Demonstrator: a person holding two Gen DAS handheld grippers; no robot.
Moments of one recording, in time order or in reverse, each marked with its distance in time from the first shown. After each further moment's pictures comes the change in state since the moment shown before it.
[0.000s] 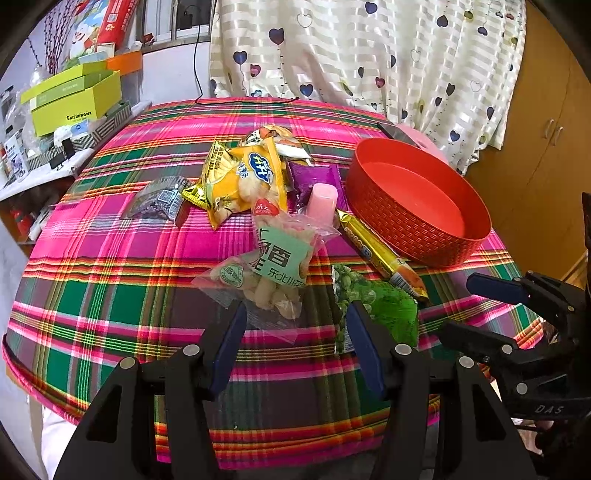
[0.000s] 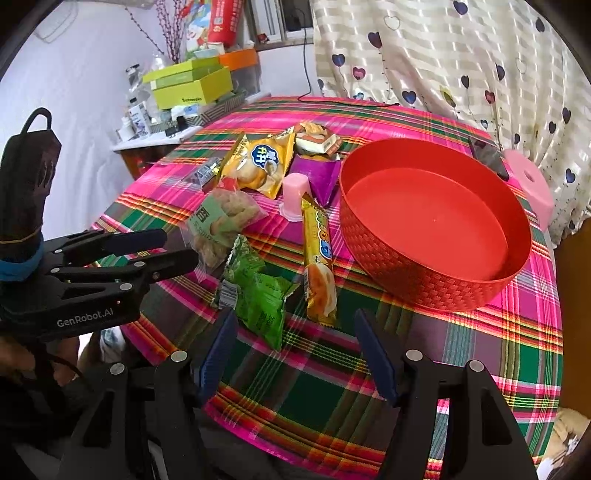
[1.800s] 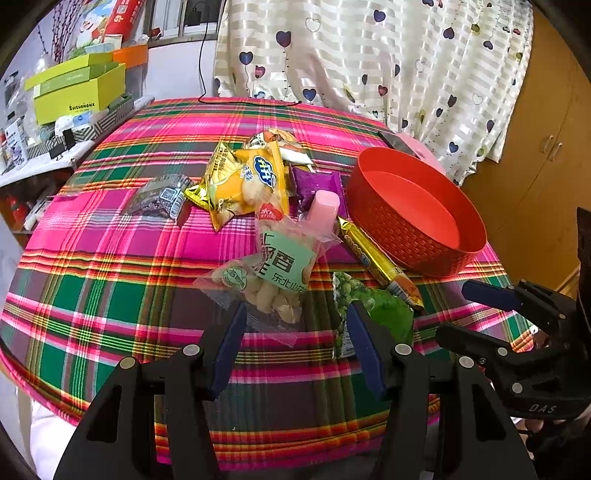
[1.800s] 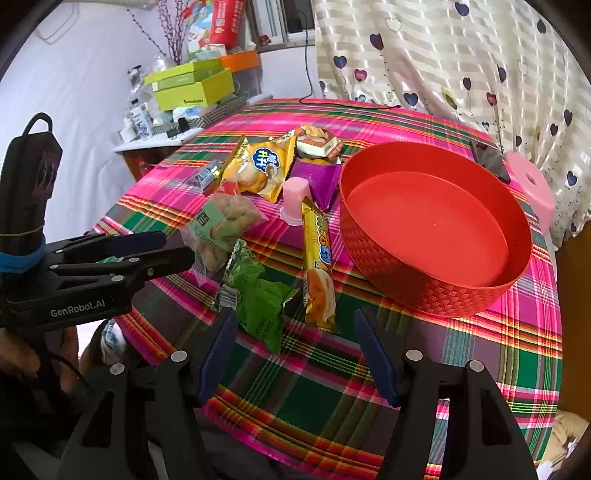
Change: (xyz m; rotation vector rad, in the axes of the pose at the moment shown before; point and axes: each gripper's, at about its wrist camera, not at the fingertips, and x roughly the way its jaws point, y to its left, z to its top) left arm -0.005 0.007 0.003 -0.042 -0.014 -0.032; right arm 0.000 0.000 0.002 -0.002 -0.007 0.001
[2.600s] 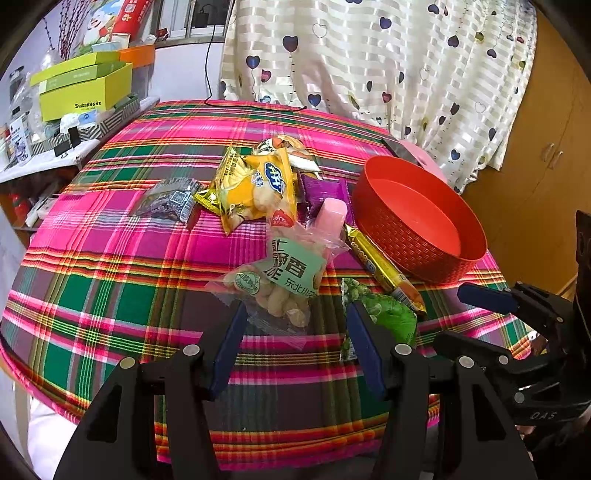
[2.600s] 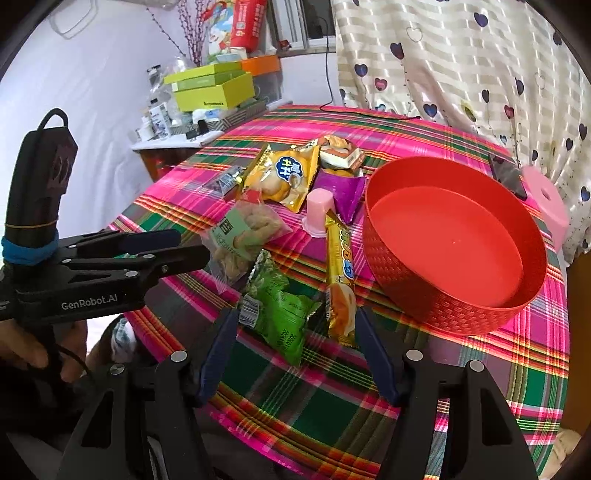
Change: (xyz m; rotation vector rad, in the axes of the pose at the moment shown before) left arm -0.004 0.011 0.001 -0.023 -0.012 -0.006; right arm -0.002 0.007 0.005 -0.049 -0.020 0.057
